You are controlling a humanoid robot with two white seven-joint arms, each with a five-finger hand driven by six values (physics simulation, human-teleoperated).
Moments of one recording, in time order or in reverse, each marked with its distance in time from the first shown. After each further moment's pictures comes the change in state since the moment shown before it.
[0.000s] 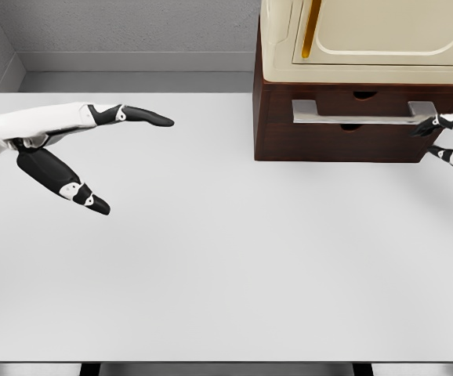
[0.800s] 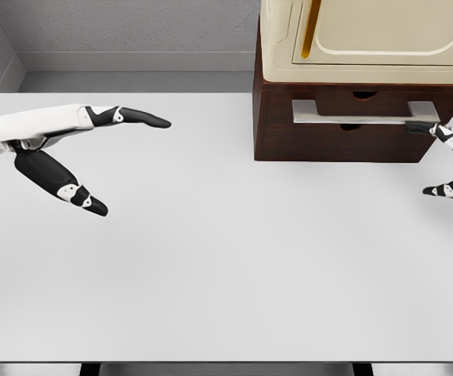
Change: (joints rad) left arm 0.011 0.011 0.005 -0.003 0.003 0.003 0.001; right arm 0.064 -0.007 0.033 -0.006 -0.053 0.046 -0.002
